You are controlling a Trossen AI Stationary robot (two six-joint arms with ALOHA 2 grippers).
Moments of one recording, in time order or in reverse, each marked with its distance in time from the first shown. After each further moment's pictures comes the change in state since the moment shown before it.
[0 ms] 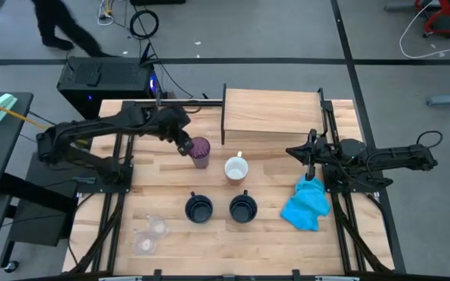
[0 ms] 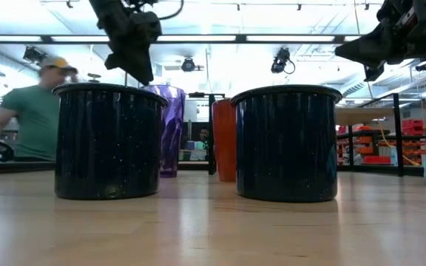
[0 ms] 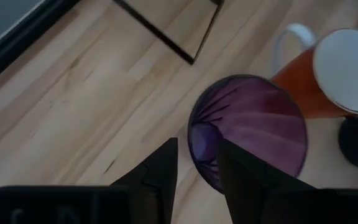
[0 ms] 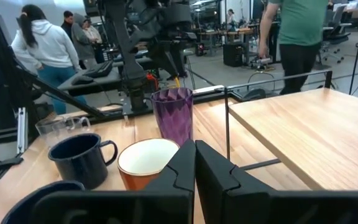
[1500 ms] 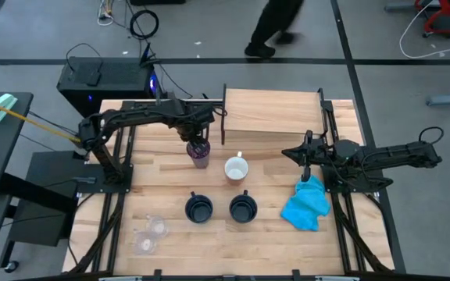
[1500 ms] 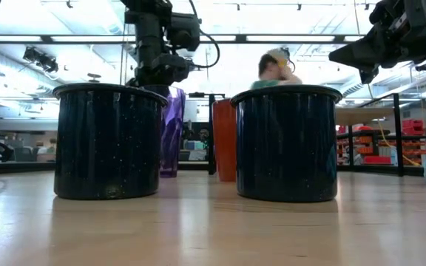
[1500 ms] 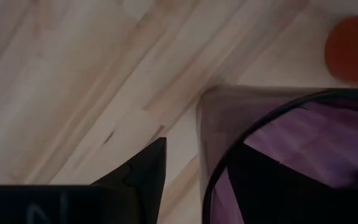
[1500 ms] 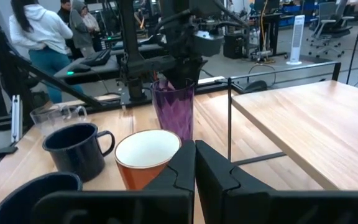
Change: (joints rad) left arm 0.042 0.429 0.274 -0.264 0.066 0.030; right arm 0.000 0.113 -0.001 0.073 0.000 -0.009
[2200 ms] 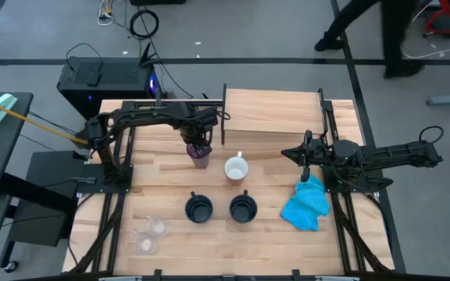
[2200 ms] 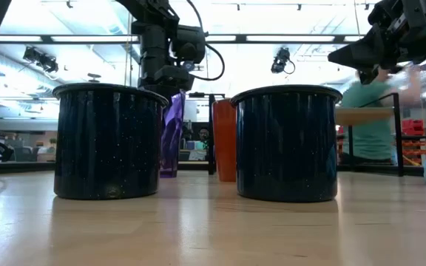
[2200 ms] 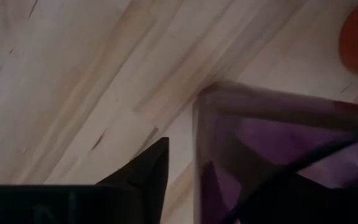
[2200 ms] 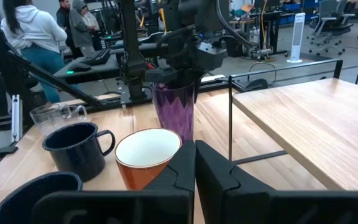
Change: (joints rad) left arm -0.005 0.063 0.000 0.022 0.021 0.023; right arm 0.000 0.019 0.000 0.012 0.000 0.006
